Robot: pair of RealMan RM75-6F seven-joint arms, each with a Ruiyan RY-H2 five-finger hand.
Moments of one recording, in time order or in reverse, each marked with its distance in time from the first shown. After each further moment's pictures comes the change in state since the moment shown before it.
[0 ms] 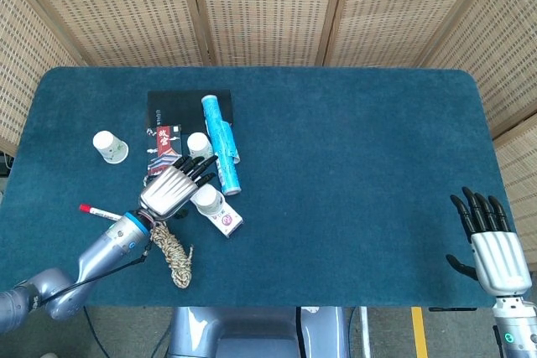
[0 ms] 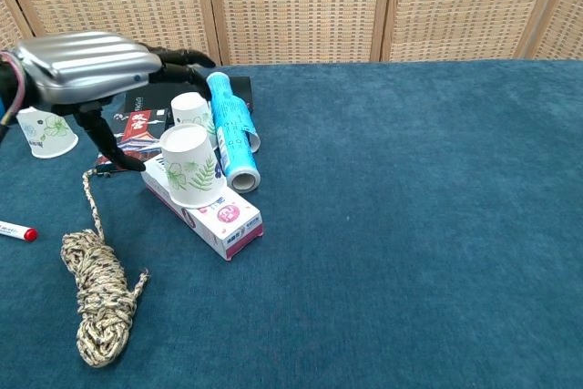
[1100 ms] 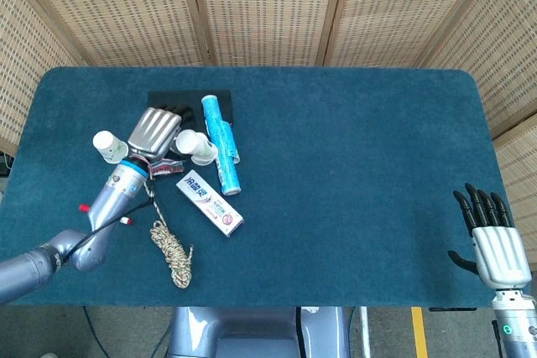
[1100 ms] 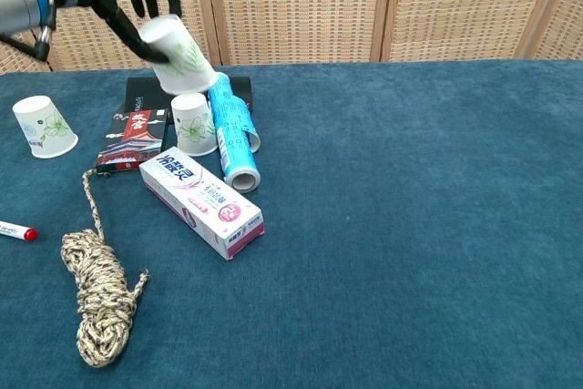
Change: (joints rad) left arm -0.149 -0.051 -0.174 0.209 -0.340 -0.007 -0.181; right arm 0.020 -0.011 0.018 0.008 0.064 -0.040 -0.021
